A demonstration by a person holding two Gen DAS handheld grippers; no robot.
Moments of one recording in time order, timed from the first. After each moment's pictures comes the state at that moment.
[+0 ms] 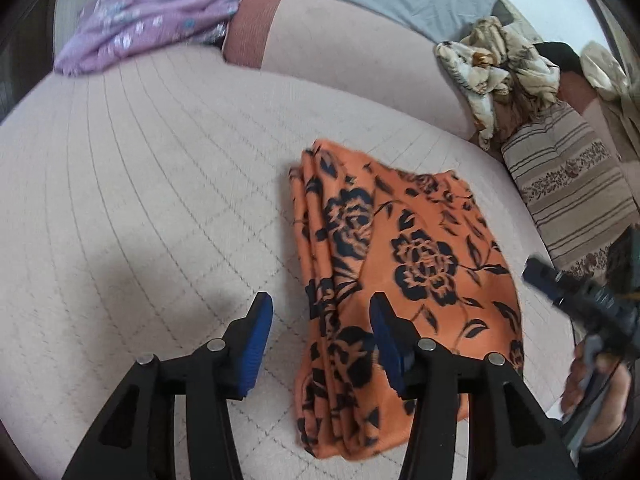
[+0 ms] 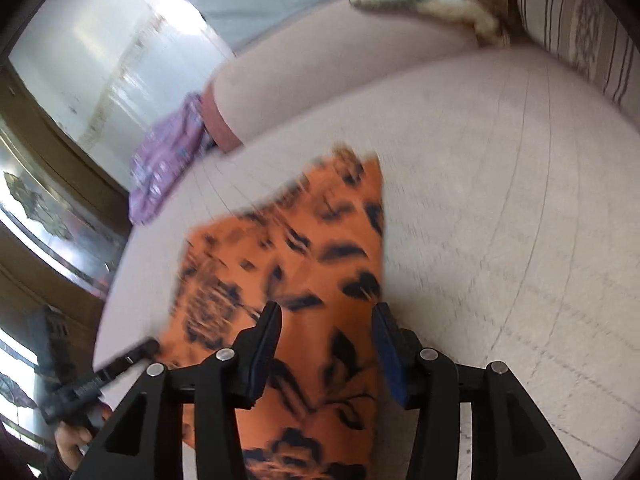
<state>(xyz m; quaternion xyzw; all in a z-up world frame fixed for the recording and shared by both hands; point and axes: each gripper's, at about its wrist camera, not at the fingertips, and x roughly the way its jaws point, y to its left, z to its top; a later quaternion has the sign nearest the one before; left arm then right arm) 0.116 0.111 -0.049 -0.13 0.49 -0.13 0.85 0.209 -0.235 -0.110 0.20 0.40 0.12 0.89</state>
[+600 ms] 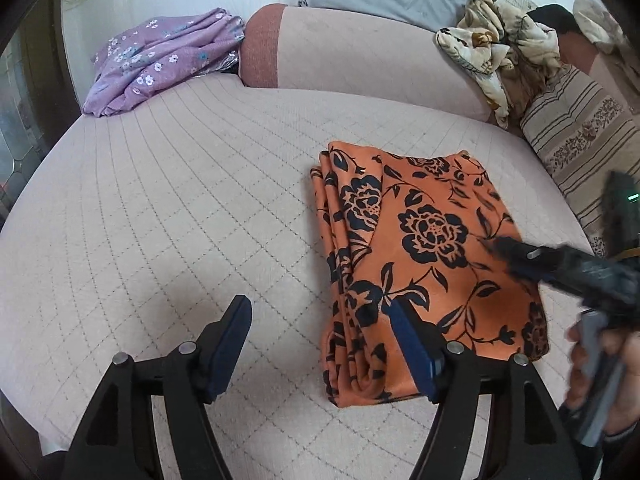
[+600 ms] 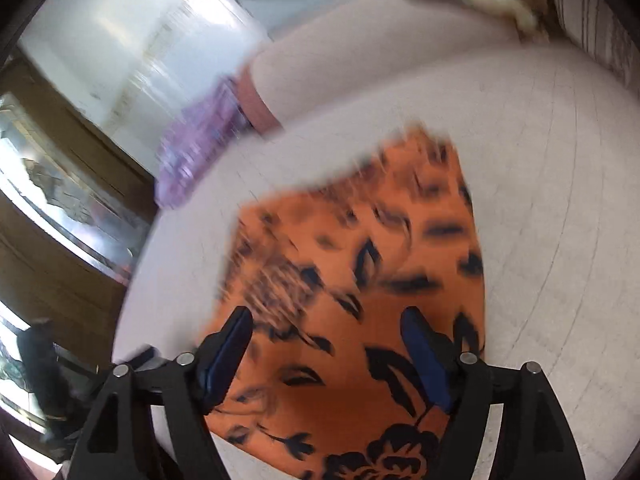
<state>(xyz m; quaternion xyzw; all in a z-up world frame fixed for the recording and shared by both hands) 0.074 0.126 -0.030 -0.04 0.49 -0.07 0.87 0.213 -0.175 -0.117 0.20 0.45 0.16 0.86</state>
